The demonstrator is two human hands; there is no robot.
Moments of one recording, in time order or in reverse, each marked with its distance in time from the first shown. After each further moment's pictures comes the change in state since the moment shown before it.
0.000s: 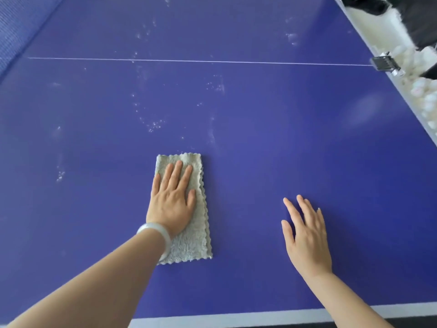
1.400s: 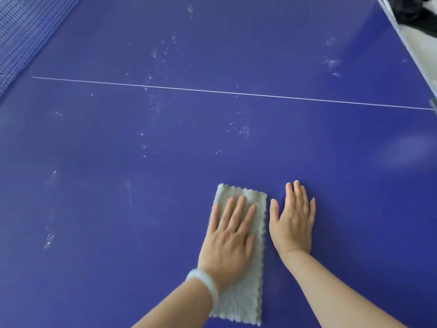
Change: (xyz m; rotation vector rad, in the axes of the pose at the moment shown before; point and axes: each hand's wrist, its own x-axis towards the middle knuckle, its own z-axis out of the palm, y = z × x) left_hand 0.108 0.068 0.020 -0.064 -0.029 0.225; right_hand 0.231 -0.089 0.039 -0.045 0.021 0.141
